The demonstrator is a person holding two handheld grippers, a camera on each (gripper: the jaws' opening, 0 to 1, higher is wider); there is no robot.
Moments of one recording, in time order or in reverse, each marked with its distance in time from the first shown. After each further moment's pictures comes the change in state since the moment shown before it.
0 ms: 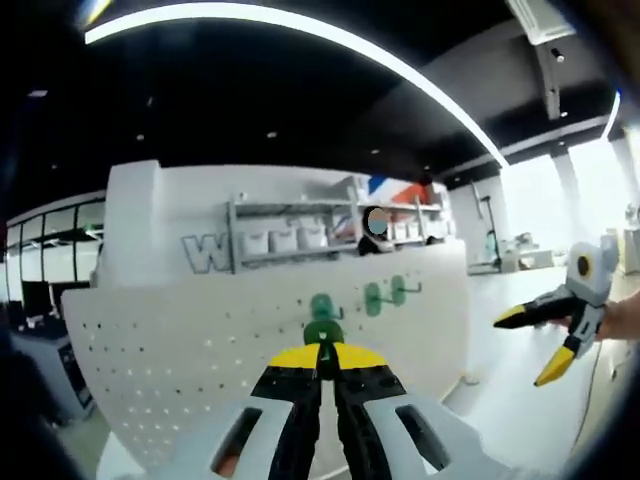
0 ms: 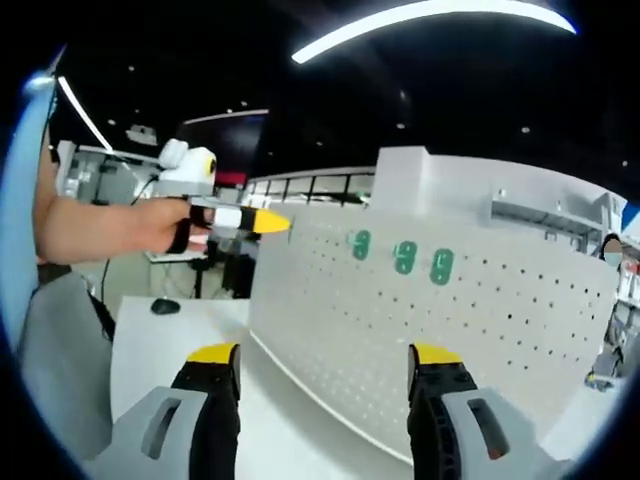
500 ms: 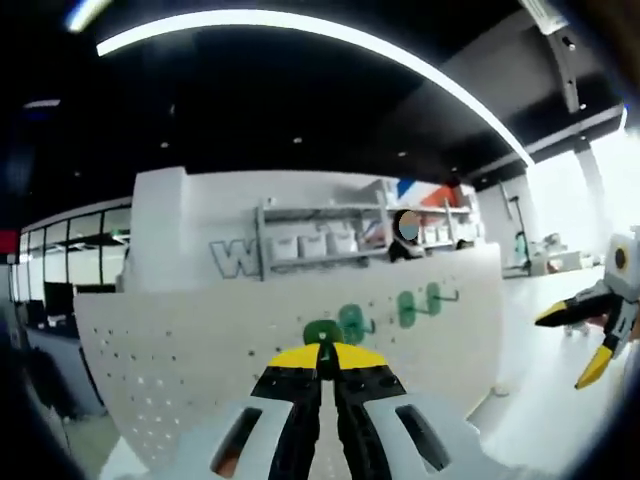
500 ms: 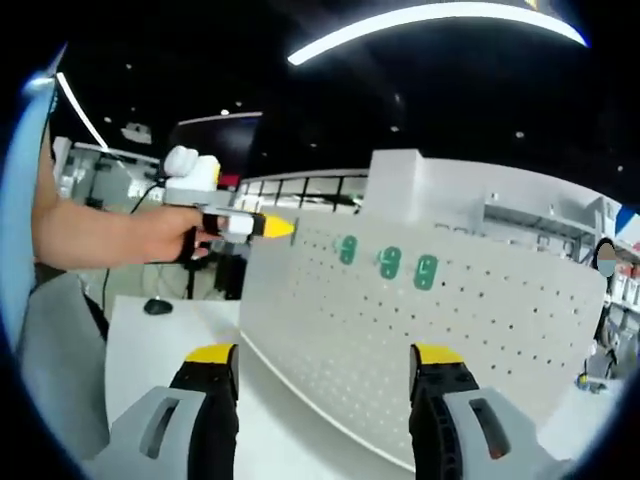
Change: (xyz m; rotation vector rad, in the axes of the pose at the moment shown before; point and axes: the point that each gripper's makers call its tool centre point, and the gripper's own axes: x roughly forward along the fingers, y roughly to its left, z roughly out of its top) left arm 0.023 0.017 0.004 0.014 -0.029 0.147; right arm -0.005 -0.009 0.005 -0.010 -0.004 -0.030
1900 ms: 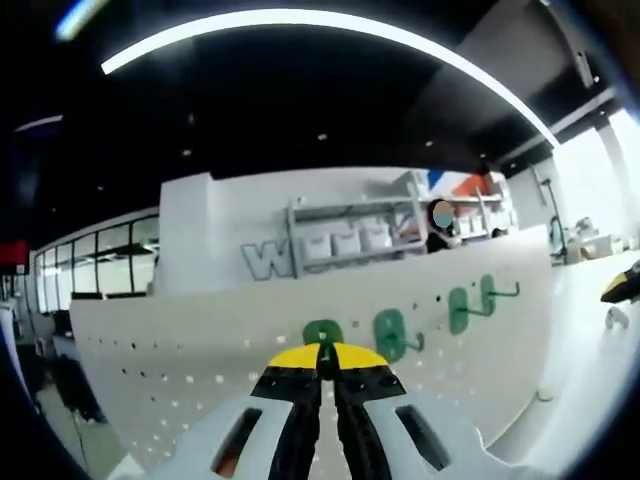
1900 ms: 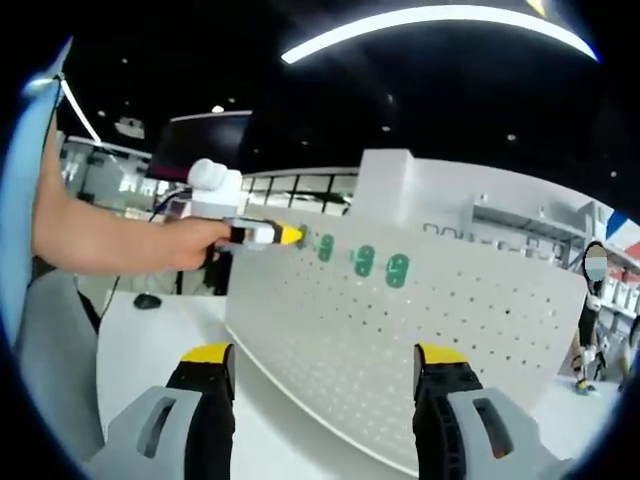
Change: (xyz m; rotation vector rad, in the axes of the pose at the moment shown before) left arm 0.050 0.012 -0.010 0.051 0.009 0.143; right arm -0.017 -0.027 -0.002 -0.012 0.012 -0.047
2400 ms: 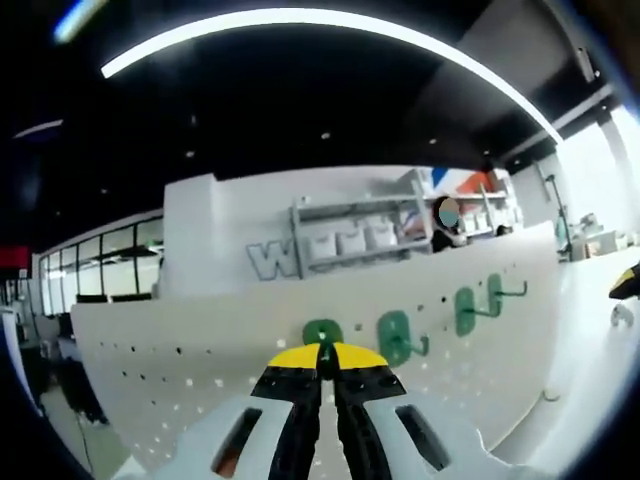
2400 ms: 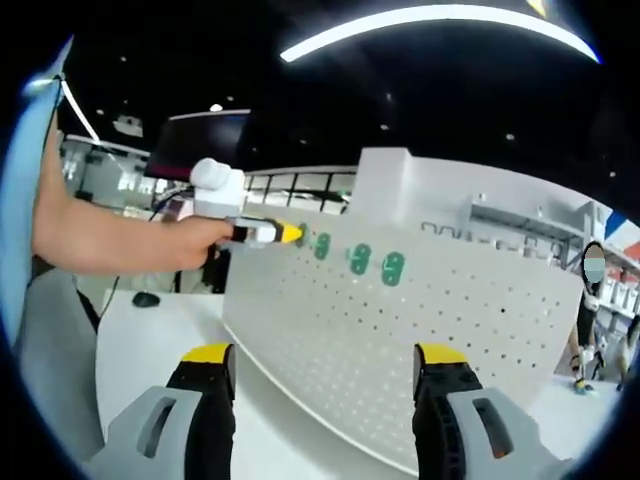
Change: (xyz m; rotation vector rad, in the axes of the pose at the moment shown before) left arm 0.004 0.001 0.000 0.020 0.003 0.026; right arm -0.004 -0.004 -0.001 0.001 0.008 -0.007
